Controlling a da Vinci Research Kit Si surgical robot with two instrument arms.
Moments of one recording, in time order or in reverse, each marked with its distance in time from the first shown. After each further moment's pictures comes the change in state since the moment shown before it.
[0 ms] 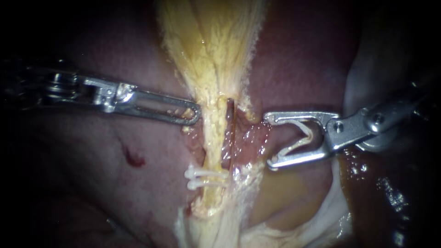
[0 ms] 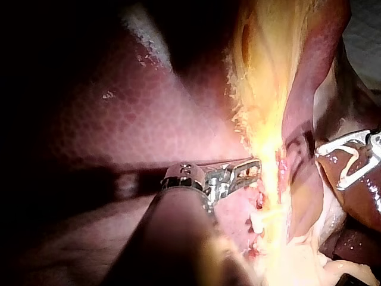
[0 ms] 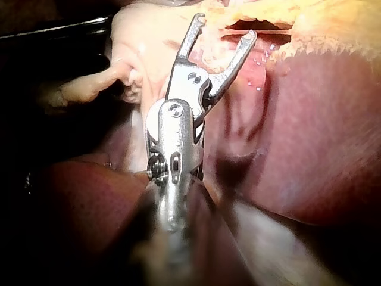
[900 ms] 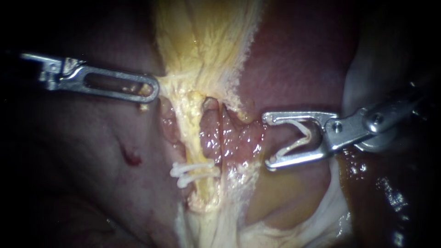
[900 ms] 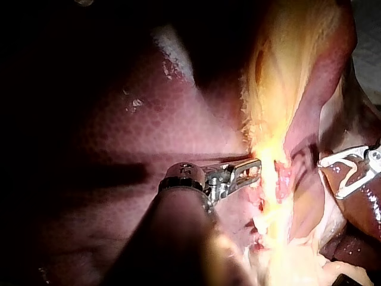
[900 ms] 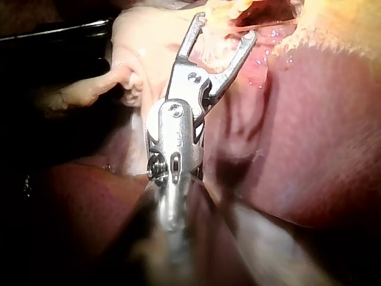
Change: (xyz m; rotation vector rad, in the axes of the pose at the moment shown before) right arm 0.000 0.000 0.001 0.008 0.012 0.000; left arm -0.003 -0.002 -0.010 -0.010 -0.051 -0.029
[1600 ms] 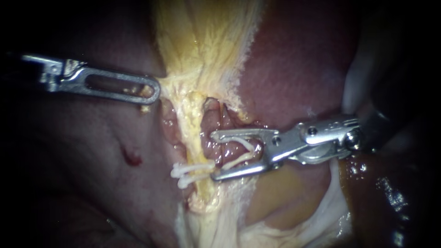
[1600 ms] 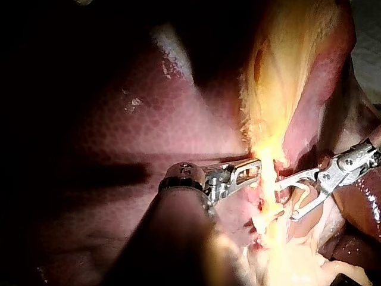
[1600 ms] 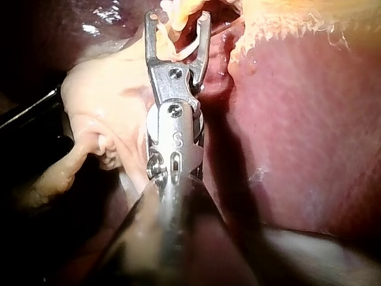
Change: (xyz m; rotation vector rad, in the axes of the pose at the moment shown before) right arm -0.005 0.002 0.012 0.080 0.032 0.191; left arm 0.000 0.000 0.000 -0.004 -0.002 -0.001
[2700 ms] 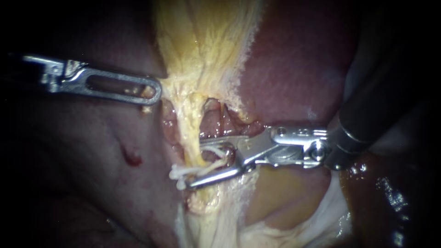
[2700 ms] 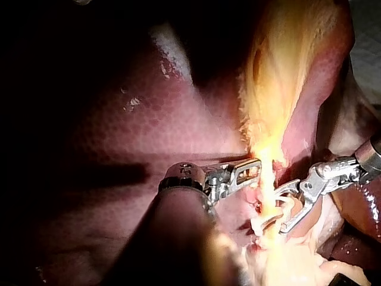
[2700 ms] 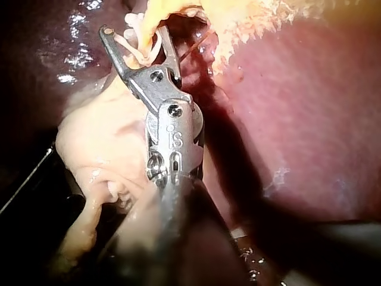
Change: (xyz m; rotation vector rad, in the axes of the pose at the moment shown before) right arm 0.000 0.001 0.005 0.139 0.074 0.120; left arm 0.000 0.000 0.000 -0.001 -0.002 0.000
